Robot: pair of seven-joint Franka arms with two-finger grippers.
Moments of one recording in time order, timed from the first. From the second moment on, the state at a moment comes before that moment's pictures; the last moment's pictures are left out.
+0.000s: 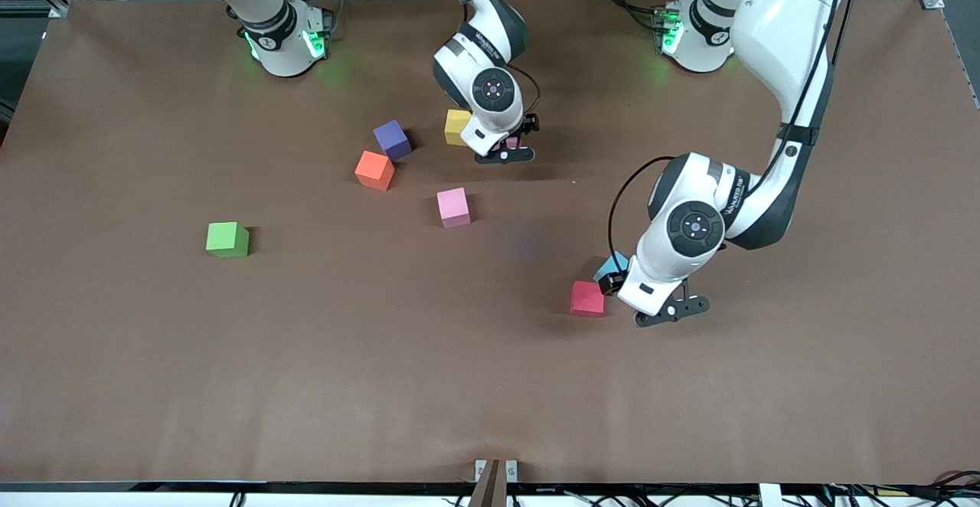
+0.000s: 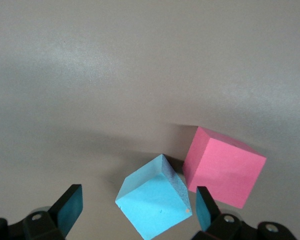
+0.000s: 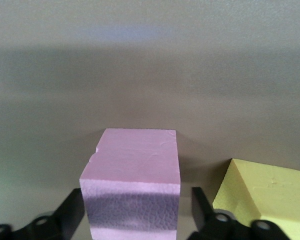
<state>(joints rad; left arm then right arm) -0.32 0.62 -0.10 -1.58 0.10 2.16 -0.64 1.05 0.60 -0.04 -1.82 0.45 2.24 0.66</state>
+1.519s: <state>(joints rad) -0.36 0.62 -0.11 -1.65 0.10 2.16 -0.40 0.86 0.47 -0.03 -1.94 0.23 2.10 0.59</state>
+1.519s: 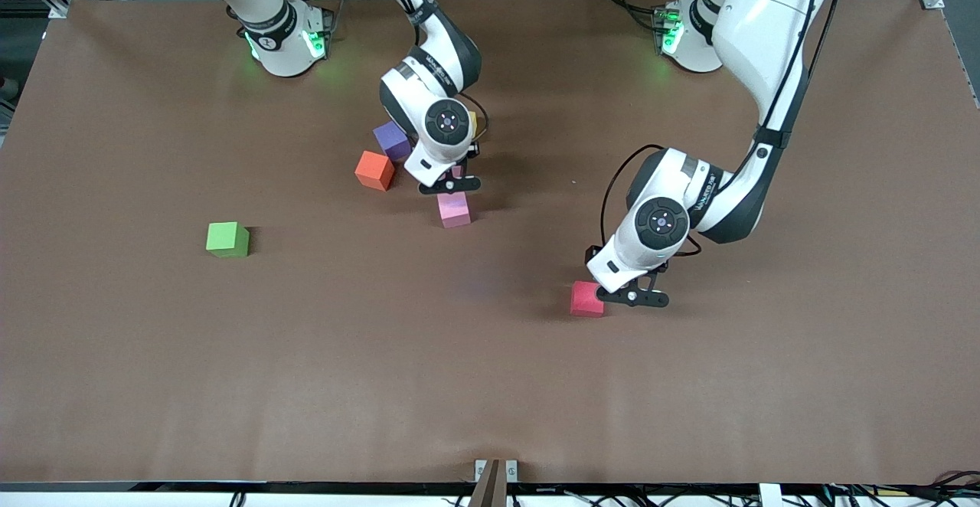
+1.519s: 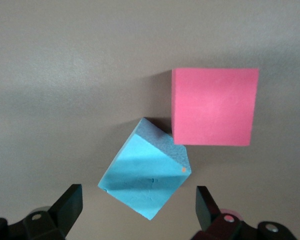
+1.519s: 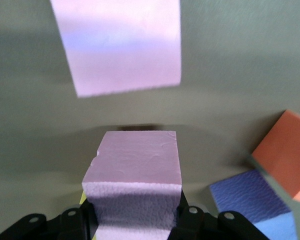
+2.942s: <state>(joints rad) -0.42 0.66 -0.09 -1.54 0.10 2.22 -0.74 0.91 0.45 -0.02 -1.97 0.30 2.13 0.60</state>
